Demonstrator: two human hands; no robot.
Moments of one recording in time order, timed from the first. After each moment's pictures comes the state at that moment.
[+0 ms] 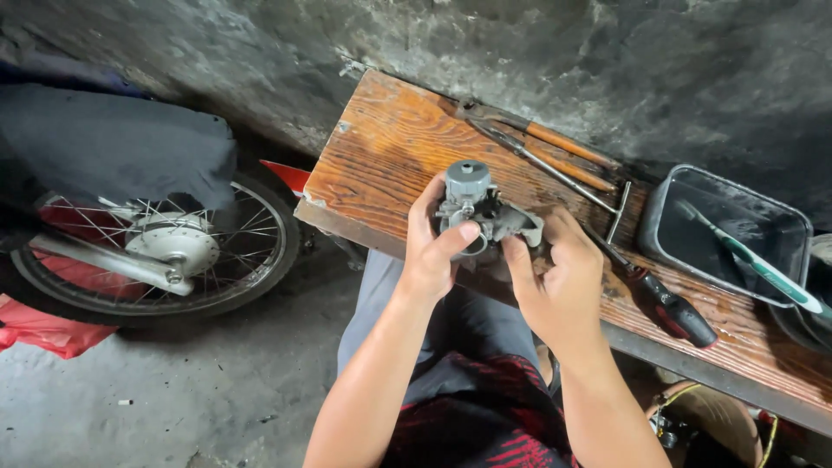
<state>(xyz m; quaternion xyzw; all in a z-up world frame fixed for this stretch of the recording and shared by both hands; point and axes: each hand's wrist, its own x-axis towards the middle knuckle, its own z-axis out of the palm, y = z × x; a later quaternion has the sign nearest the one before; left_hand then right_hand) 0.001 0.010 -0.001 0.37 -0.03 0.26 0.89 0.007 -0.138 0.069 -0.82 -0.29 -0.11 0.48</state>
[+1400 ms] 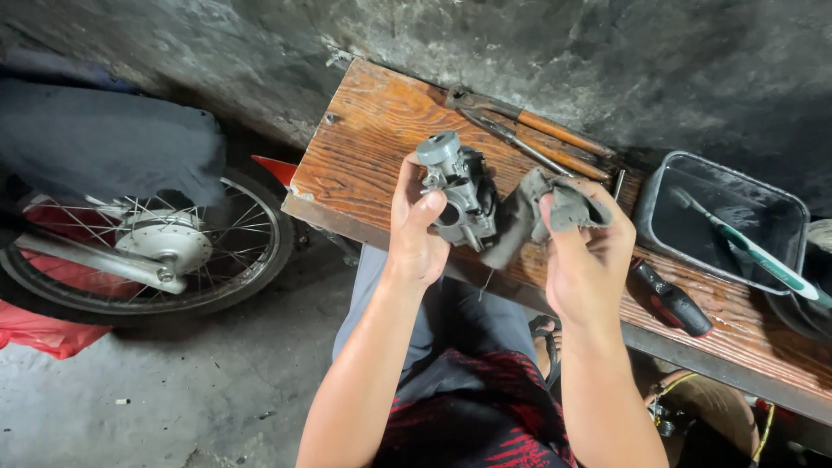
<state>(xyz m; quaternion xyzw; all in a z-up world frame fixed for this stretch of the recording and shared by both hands) 0.013 0.009 -0.023 0.29 -0.03 0.28 0.91 0.034 -0.145 0.050 -0.61 -0.19 -0.06 0.77</state>
